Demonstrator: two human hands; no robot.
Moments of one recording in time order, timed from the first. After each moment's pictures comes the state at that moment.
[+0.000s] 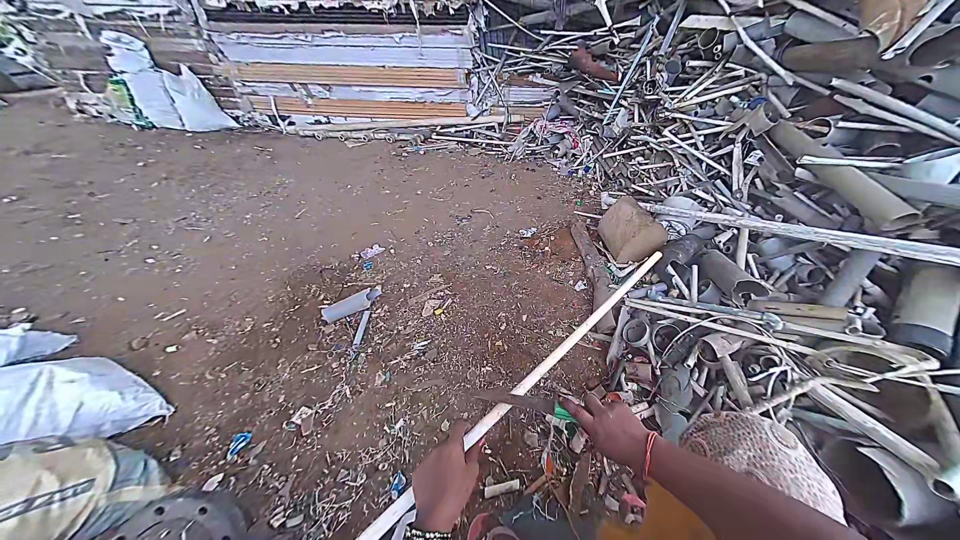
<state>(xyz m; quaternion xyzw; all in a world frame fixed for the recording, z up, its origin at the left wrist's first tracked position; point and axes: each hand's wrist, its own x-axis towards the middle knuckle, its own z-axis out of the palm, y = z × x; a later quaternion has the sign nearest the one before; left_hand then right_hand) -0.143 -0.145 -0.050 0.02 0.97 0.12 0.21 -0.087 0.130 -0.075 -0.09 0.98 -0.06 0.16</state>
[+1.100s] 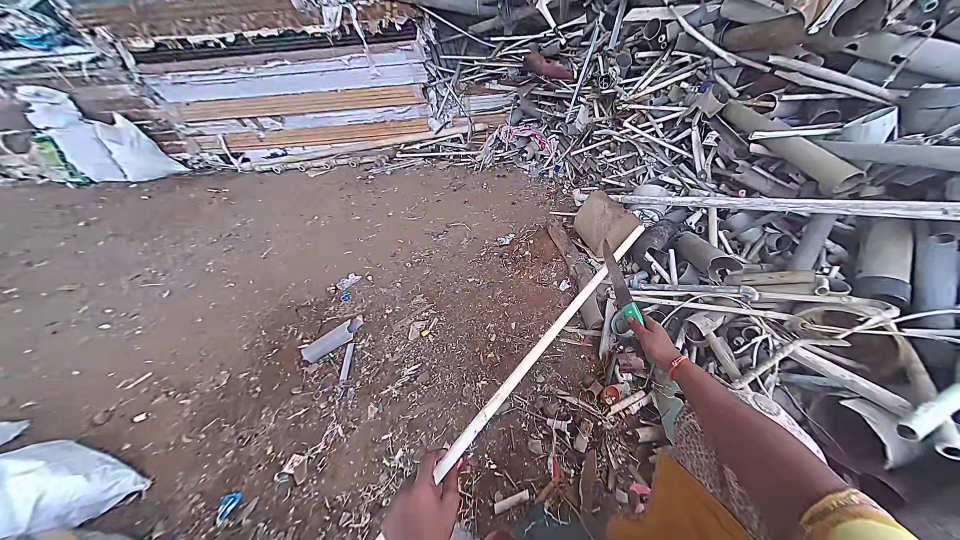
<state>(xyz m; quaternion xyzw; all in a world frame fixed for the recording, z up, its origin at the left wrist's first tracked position) -0.127 -0.166 -0.068 0.08 0.97 0.22 -0.09 -0.133 0.272 -0.077 0.32 0.78 -0.53 -0.06</state>
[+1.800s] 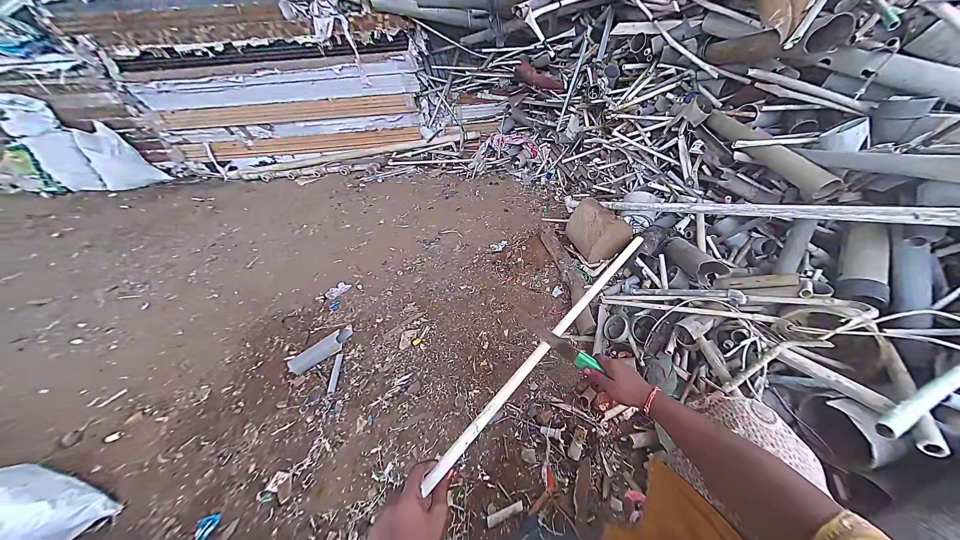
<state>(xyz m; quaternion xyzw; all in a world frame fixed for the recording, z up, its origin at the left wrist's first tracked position) -0.133 -0.173 -0.081 0.09 0.96 0.23 -0.09 -0.114 0.223 -0.077 0.13 0.91 -0.37 0.11</state>
